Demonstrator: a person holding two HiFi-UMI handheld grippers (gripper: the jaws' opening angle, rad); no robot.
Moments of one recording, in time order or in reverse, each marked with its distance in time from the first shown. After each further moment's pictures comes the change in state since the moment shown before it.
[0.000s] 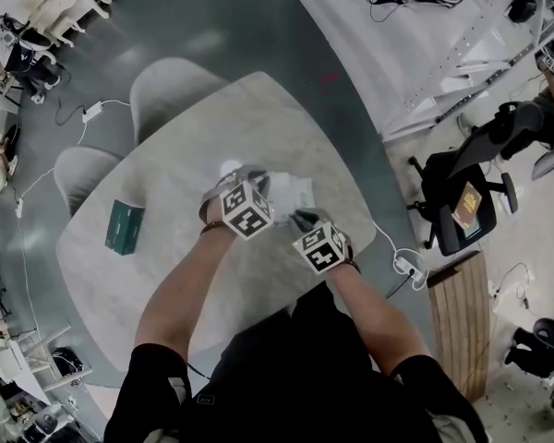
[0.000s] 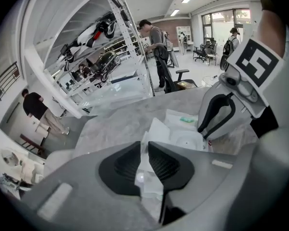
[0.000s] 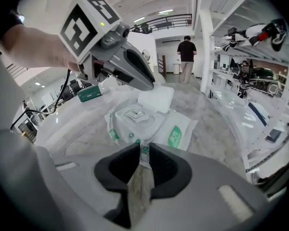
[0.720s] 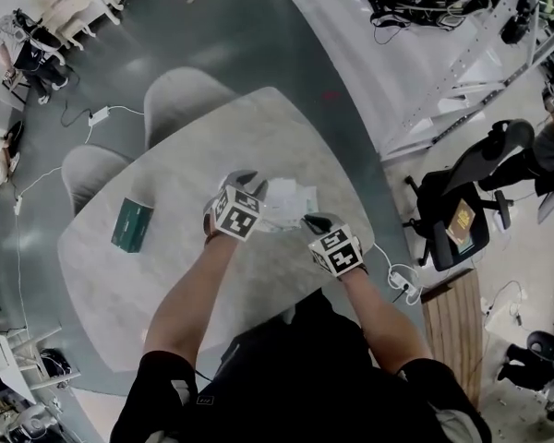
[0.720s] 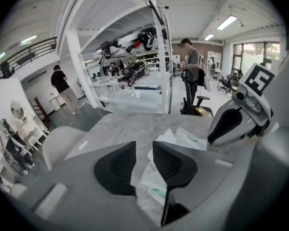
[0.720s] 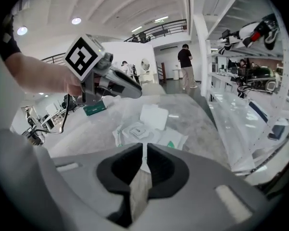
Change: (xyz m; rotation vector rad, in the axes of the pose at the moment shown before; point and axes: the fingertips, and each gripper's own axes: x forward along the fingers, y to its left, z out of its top) left arm -0.052 0.029 -0.008 -0.374 -0.144 0.103; right arm -0.042 -0.003 0.027 0.045 -0.106 0.038
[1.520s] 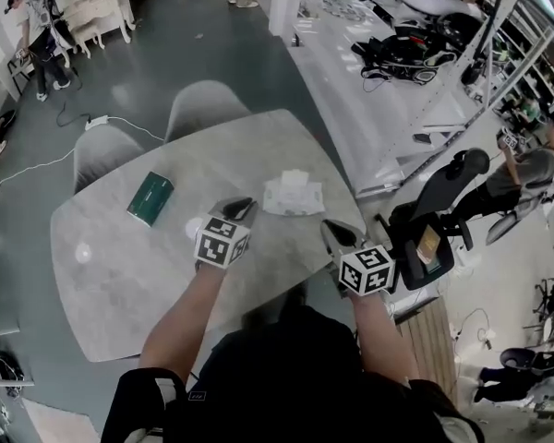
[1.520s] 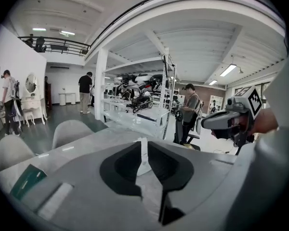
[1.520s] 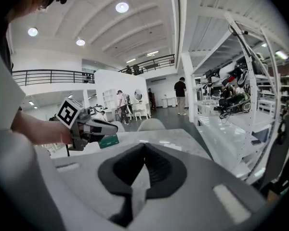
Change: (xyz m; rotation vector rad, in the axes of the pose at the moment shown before) left arm -0.252 -0.041 -0.079 -0.292 -0.383 -0.034; right arm -0.168 0.171 0.068 0.058 -0.367 -0.144
